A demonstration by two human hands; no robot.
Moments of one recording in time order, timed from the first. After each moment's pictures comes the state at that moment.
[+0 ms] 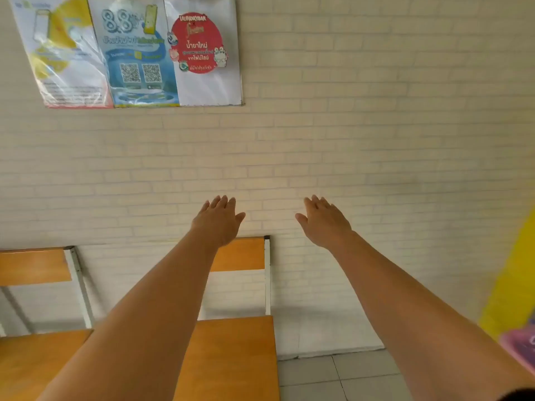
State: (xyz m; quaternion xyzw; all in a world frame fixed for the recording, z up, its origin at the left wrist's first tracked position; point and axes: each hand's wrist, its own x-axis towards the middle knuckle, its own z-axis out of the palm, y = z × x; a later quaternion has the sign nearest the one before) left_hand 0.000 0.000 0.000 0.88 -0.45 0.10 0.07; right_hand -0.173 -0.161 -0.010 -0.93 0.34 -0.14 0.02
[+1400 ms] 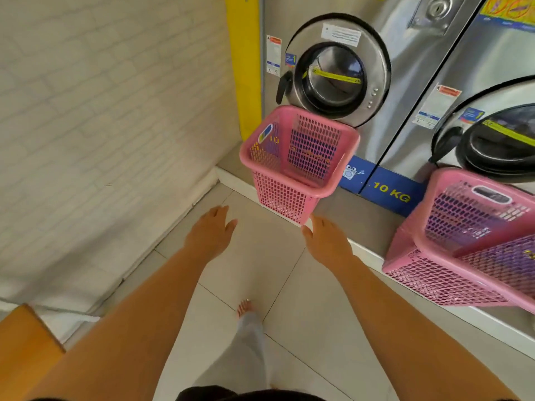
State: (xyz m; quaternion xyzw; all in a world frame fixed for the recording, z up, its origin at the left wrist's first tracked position) left_hand -0.460 -0.305 -0.303 0.62 -0.75 -0.21 0.02; right_hand -0.711 -0.253 -0.331 -0.60 0.77 -0.06 0.21
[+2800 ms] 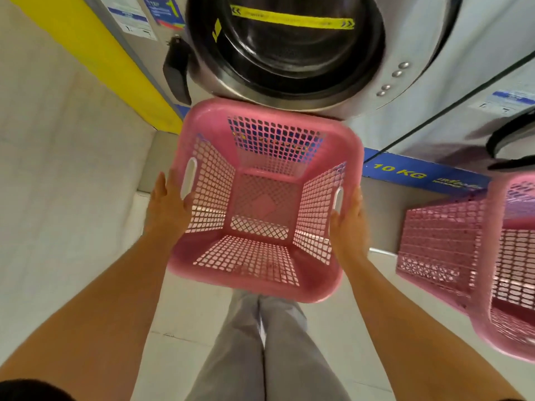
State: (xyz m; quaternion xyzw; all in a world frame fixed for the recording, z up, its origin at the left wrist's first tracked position) left_hand -0.643 -0.824 -0.480 0.62 -0.74 -0.24 -0.08; right_hand -0.912 -0.614 -0.500 -0.25 0.90 -0.24 0.25
